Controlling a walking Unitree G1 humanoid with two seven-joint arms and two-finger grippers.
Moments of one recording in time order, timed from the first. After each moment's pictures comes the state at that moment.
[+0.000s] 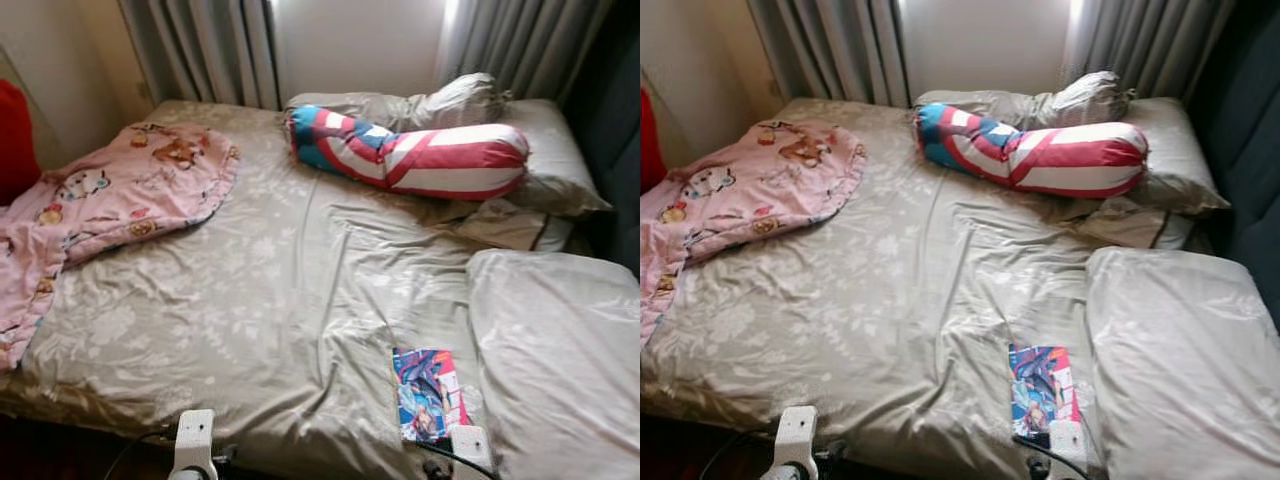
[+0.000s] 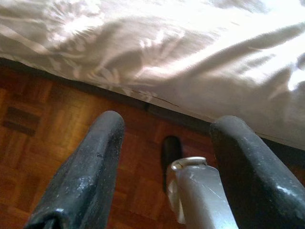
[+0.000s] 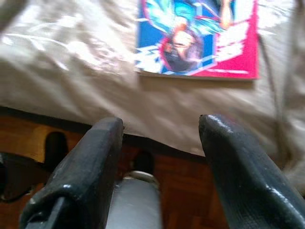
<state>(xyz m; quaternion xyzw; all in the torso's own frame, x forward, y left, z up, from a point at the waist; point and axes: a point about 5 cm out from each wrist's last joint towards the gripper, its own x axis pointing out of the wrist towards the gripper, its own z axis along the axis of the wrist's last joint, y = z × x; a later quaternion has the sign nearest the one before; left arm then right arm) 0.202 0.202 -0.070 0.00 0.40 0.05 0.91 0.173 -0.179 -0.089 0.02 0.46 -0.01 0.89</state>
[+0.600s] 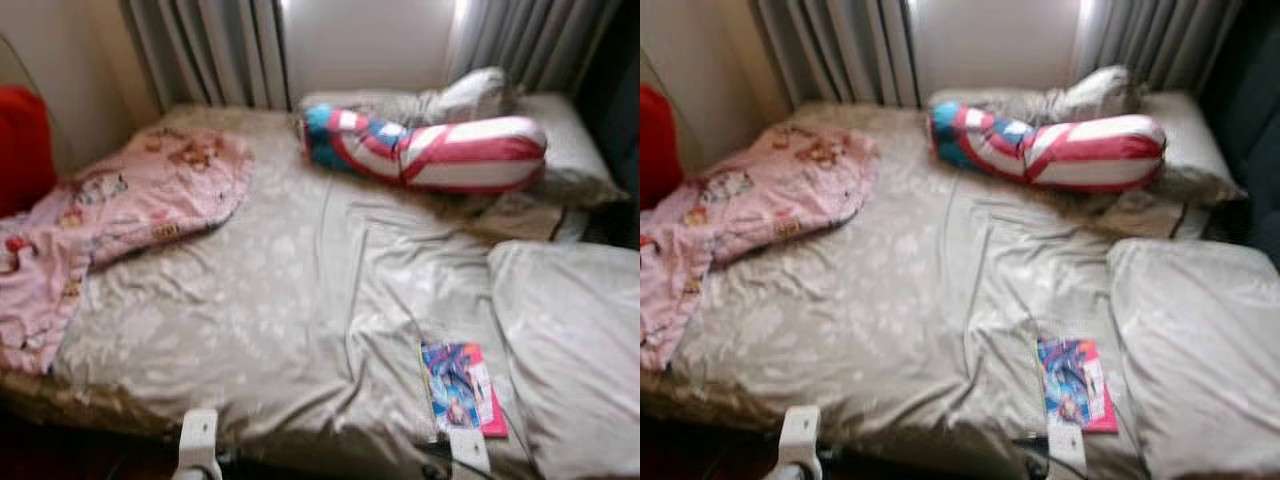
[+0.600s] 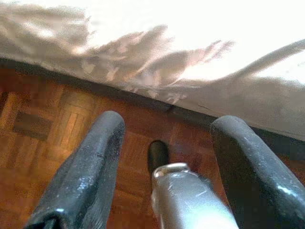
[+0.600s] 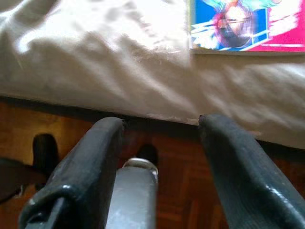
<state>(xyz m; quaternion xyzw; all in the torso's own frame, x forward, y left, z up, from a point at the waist) 0.205 0.200 -0.069 0.00 0.40 0.05 0.92 0.170 -0.171 -0.091 0.03 0.46 -0.01 0.89</state>
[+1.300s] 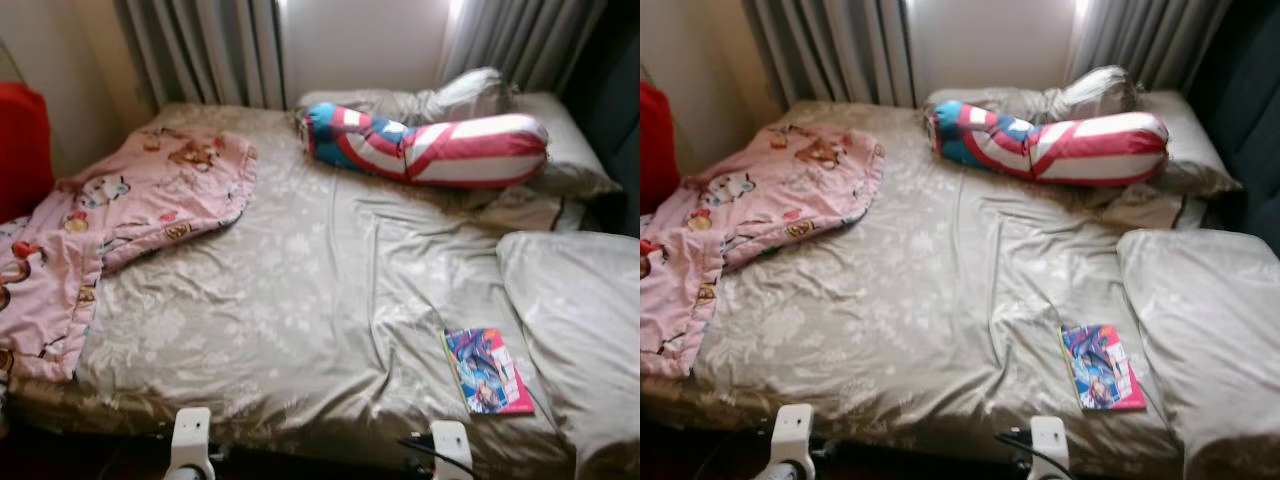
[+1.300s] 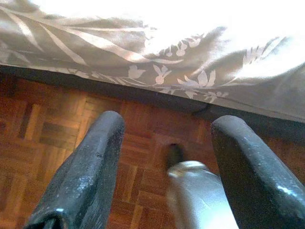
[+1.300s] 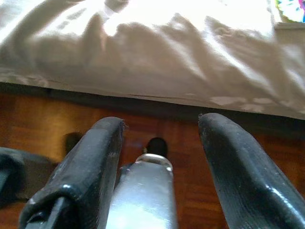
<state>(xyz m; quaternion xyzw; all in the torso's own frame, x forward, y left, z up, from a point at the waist) 0.200 0.199 -0.072 -0.01 0.41 0.05 0.91 0.170 -0.167 -0.091 0.02 0.46 0.00 0.89</state>
